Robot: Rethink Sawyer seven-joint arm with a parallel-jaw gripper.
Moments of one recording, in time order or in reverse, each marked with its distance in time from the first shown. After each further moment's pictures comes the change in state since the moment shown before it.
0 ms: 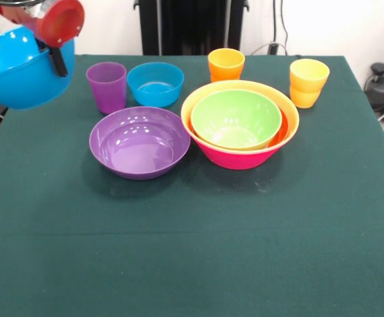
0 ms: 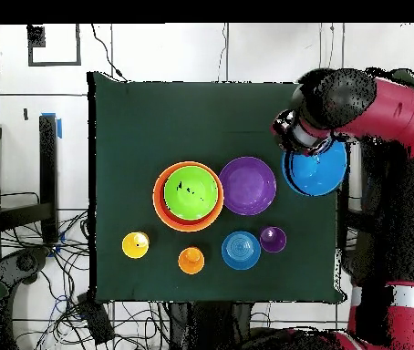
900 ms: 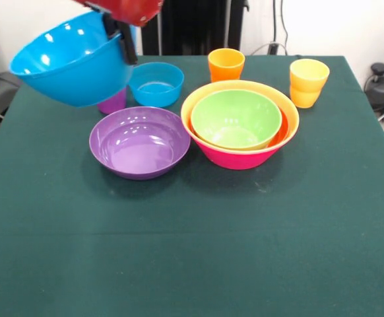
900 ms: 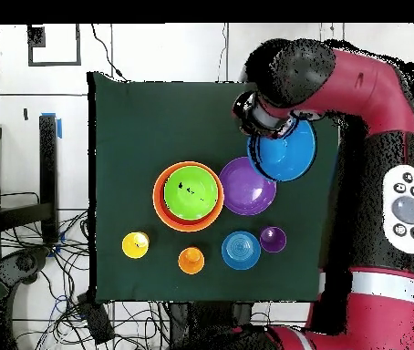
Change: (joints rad) arm 0.110 -0.015 -0.004 -0.042 0.081 0.055 0.000
